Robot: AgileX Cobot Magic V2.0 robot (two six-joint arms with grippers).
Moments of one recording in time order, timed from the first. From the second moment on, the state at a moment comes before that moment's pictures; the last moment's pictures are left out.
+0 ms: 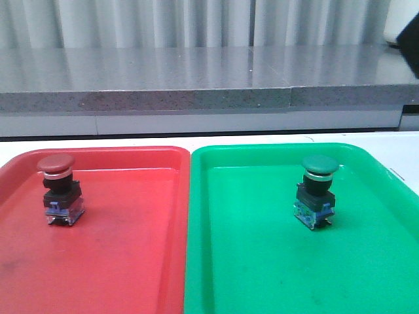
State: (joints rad) left arm -0.34 0.52 -0.80 0.11 0.89 -0.23; right arm 0.45 0.80 -0.69 0.12 0.59 -0.09
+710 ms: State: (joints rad) left arm -0.34 0.52 -0.80 0.11 0.89 -0.23; right arm 0.45 0.57 -0.69 0.08 0.80 -0.09
